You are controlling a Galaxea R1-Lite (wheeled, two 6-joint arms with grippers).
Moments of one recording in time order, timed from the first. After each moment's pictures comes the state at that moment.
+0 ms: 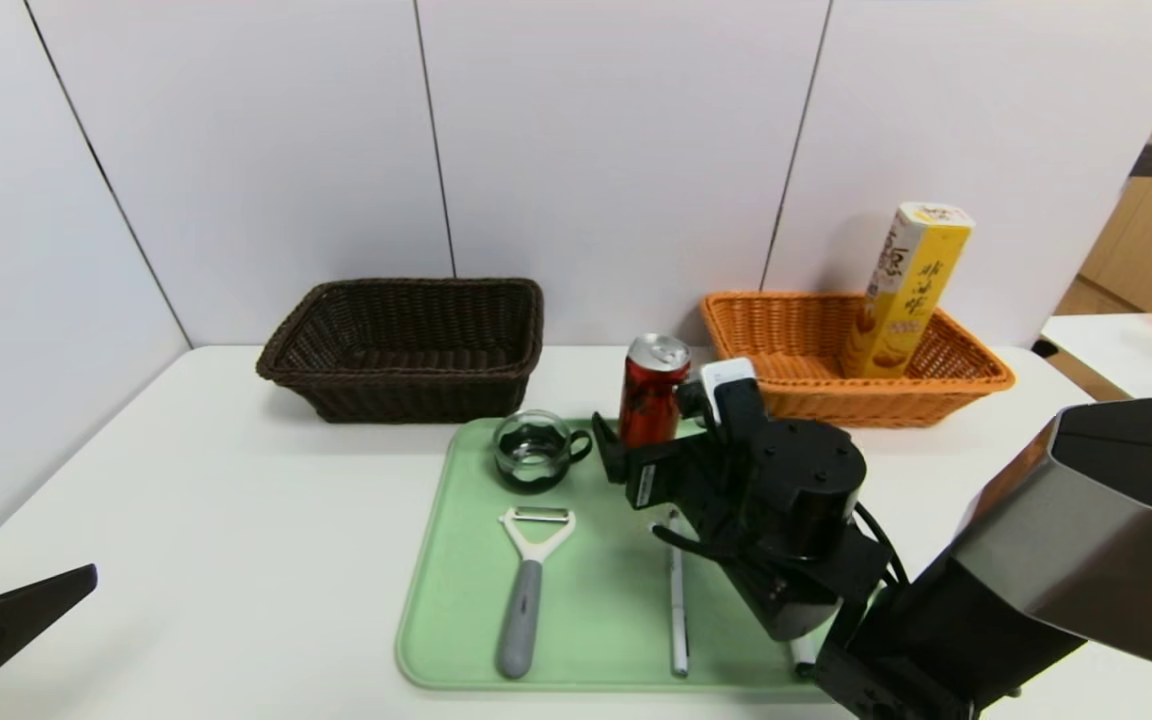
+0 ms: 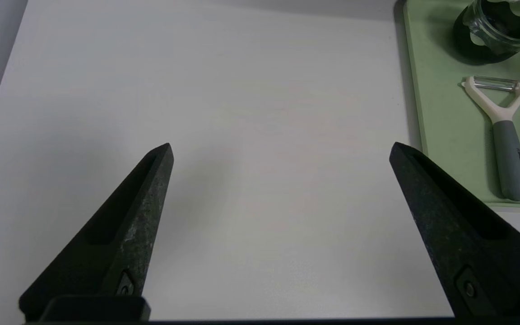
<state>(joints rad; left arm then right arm) -0.01 0.79 -0.65 0.31 -0.02 -0.12 0.75 2.11 -0.71 -1.41 -0.41 0.03</state>
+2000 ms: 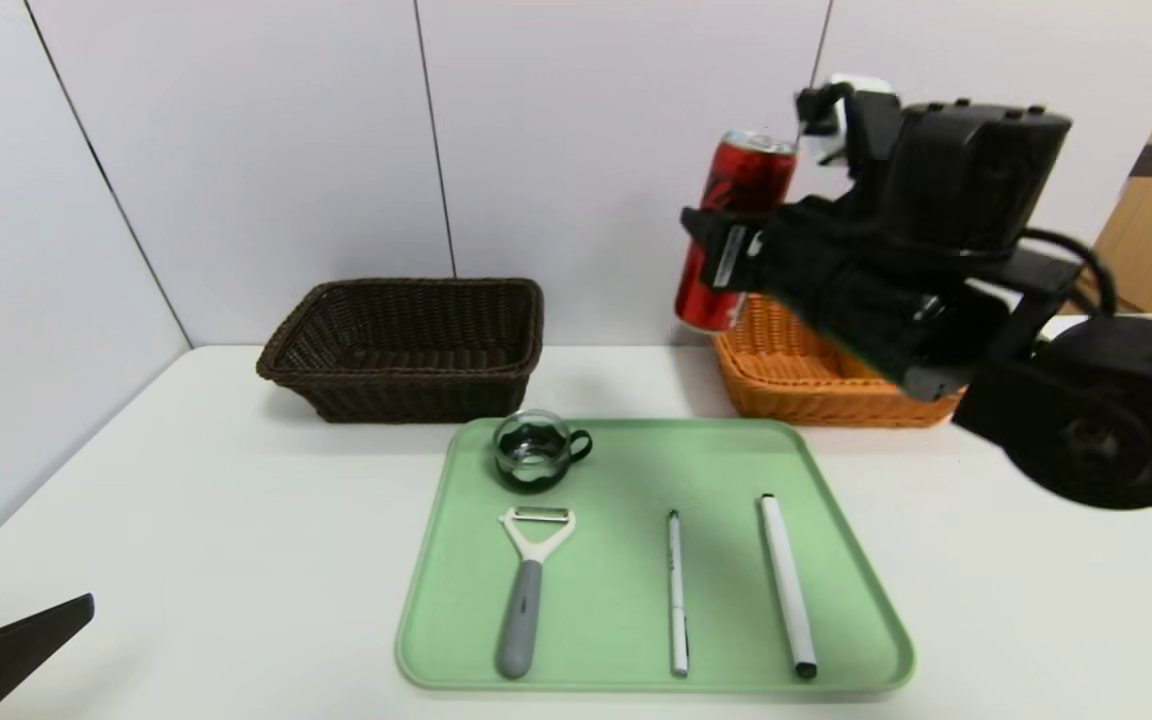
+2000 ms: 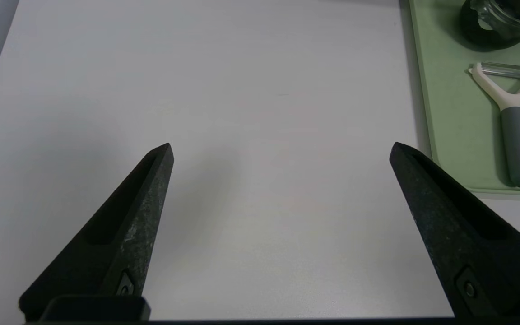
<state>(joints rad) -0.01 0.75 -0.59 0.31 -0.02 -0.12 0.58 1.76 -1.18 -0.63 -0.33 0.10</state>
